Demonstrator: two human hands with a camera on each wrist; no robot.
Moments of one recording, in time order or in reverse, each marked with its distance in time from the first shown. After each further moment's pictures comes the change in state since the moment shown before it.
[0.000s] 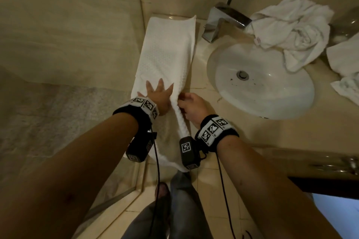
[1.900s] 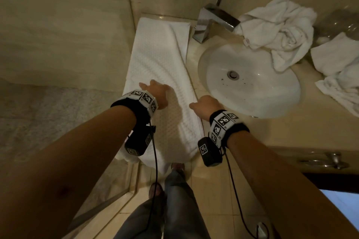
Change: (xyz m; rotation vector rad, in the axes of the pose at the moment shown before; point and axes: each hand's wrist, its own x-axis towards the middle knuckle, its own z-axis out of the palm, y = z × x) left_hand 0.003 0.022 -0.026 0.019 0.001 -0.028; right_hand -0.001 -0.018 -0.058 -0.846 0.117 0.153
